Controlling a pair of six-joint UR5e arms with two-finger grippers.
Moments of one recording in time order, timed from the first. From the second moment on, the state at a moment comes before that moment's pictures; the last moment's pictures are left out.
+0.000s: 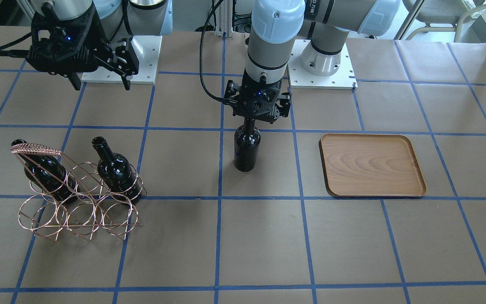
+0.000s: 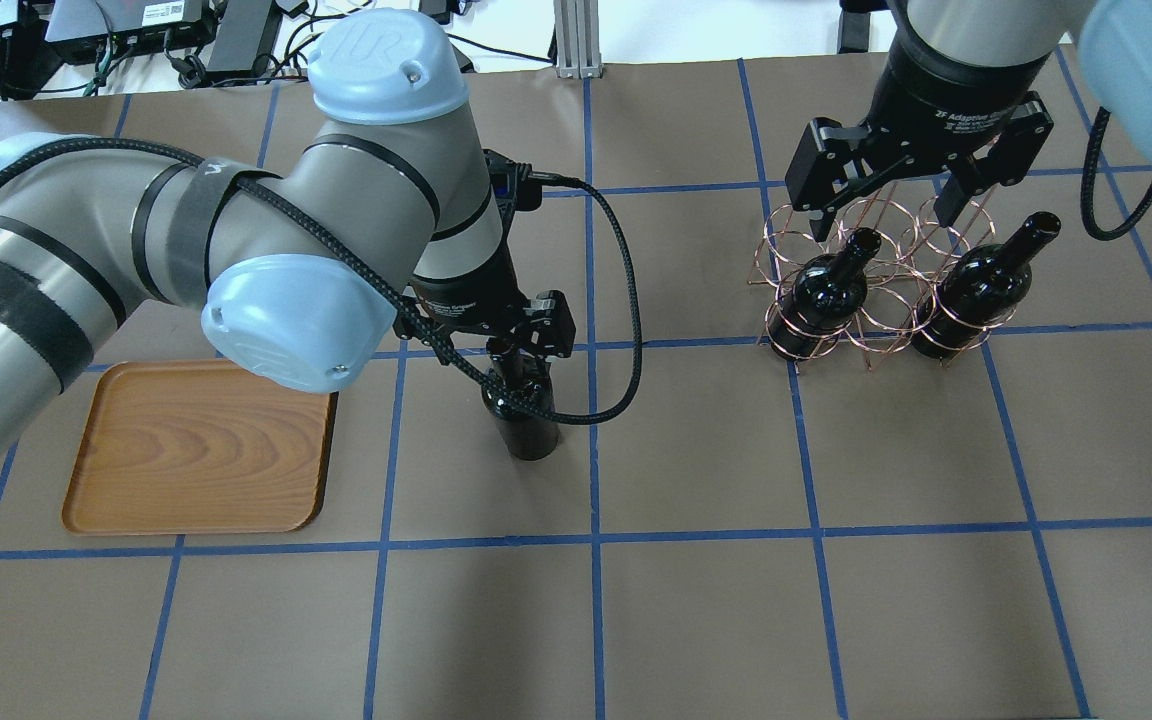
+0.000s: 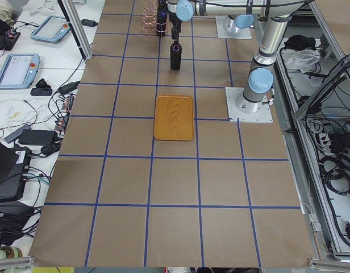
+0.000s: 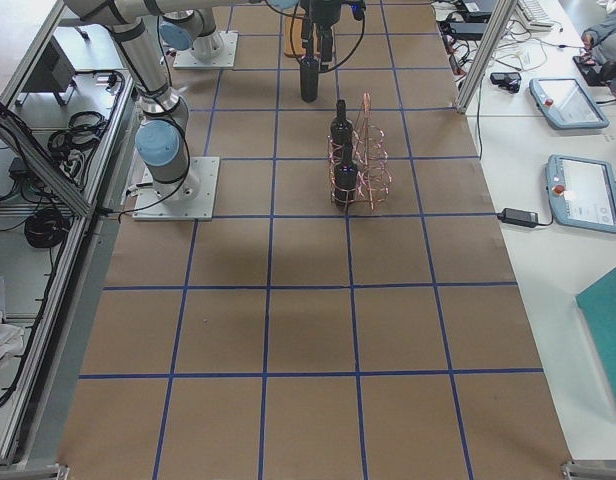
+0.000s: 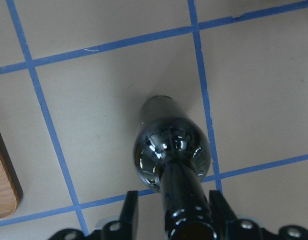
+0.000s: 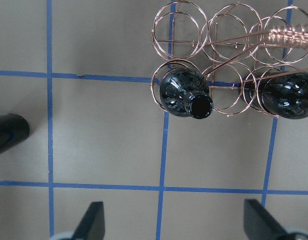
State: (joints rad) left arm -1.88 -1.67 -1.72 -1.39 1.51 -0.11; right arm 1.63 -1.60 1.51 -1.47 -1.60 0.00
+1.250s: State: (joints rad) left arm -1.88 -1.68 -1.72 -1.36 1.51 -0.11; right arm 1.63 -1.61 1.51 -1.43 -1.61 0.04
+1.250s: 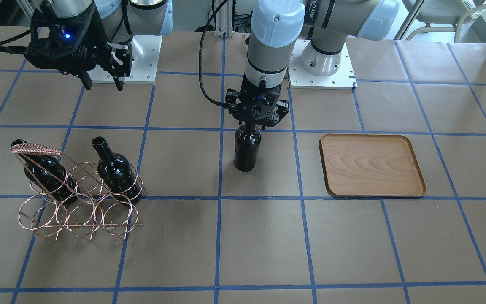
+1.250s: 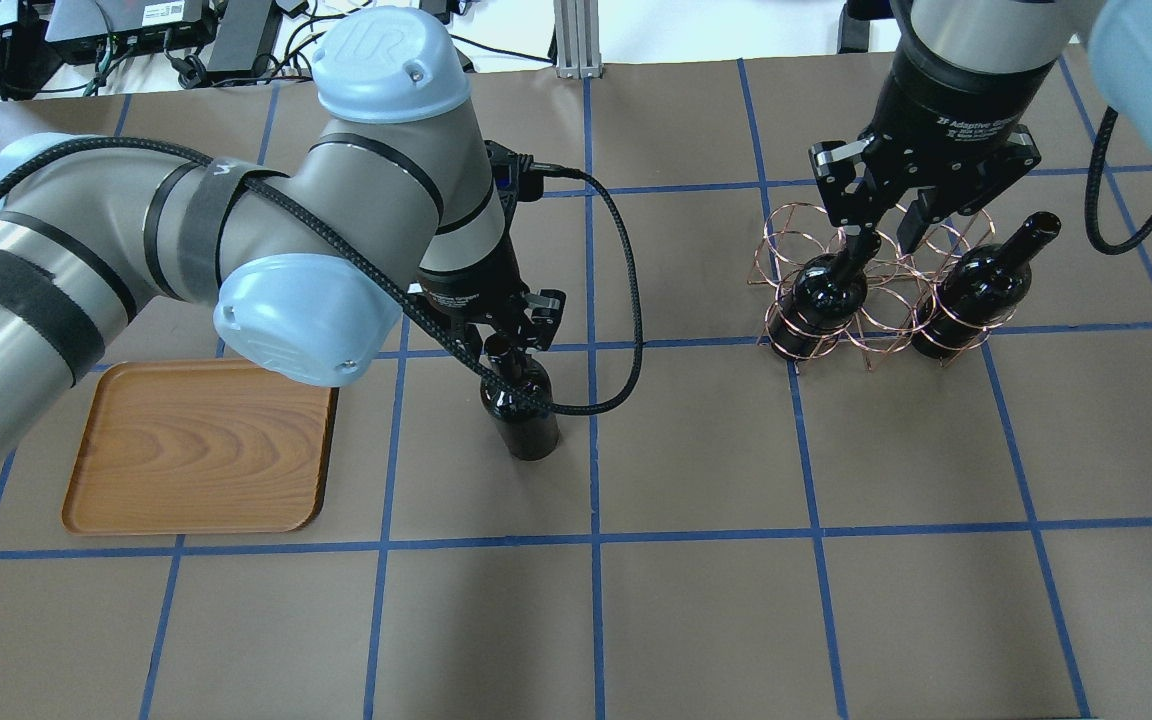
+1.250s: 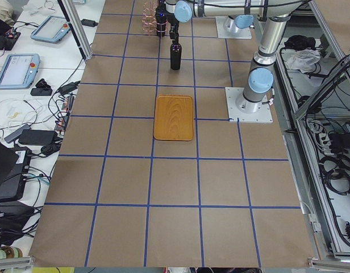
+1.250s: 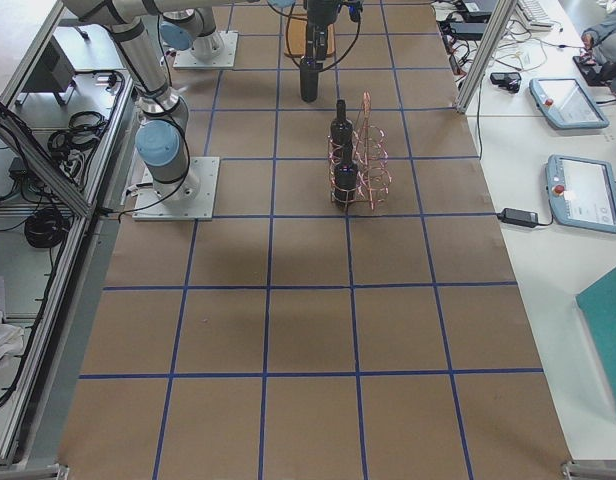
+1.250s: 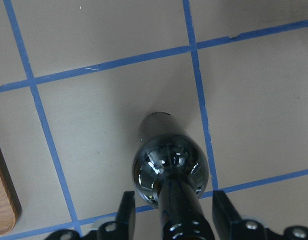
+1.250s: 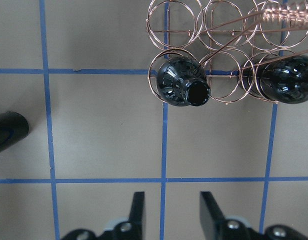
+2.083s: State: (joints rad) left arm -1.86 -1.68 -1.67 -1.39 1.53 -0.09; right arm 1.63 -1.61 1.51 -1.44 -1.60 0.03
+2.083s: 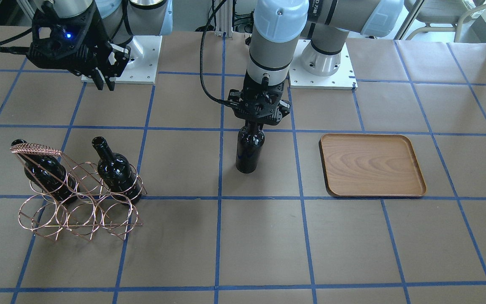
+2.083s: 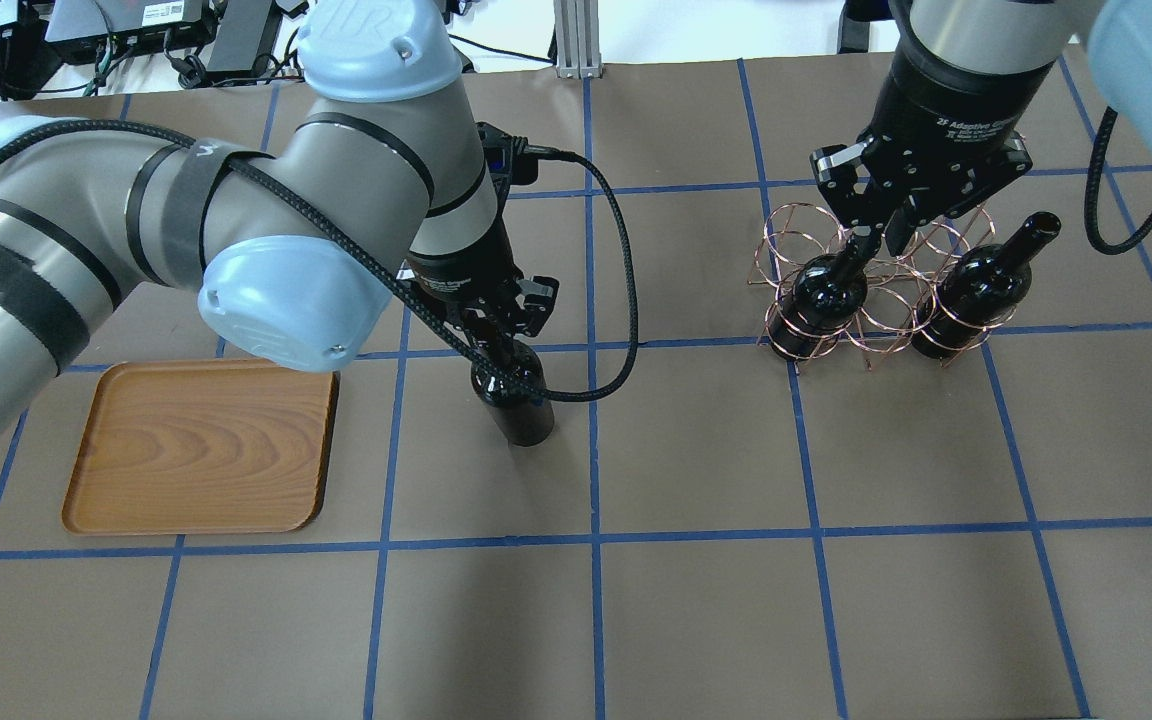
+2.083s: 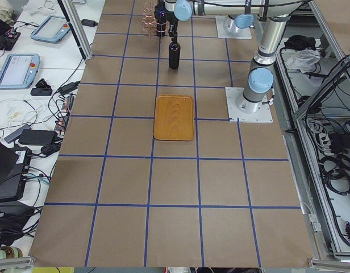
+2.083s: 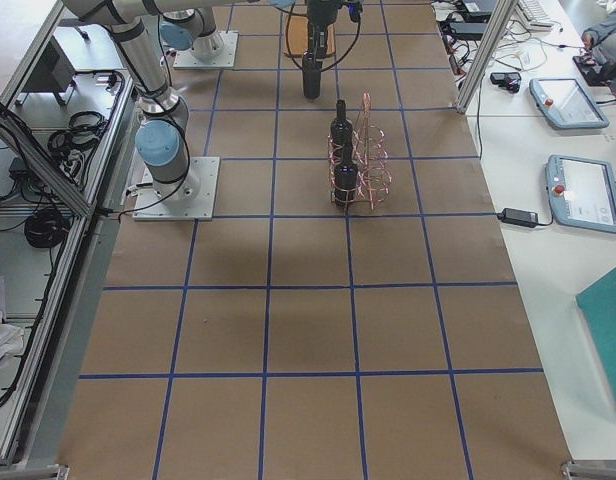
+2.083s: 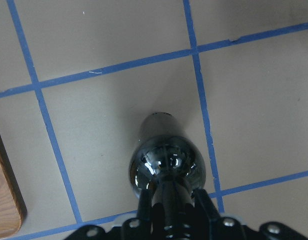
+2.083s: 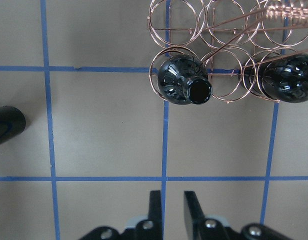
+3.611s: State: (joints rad) left arm -1.29 -1.62 -1.67 -1.52 1.69 0.39; right arm 1.63 -1.60 1.51 -1.43 -1.60 0.04
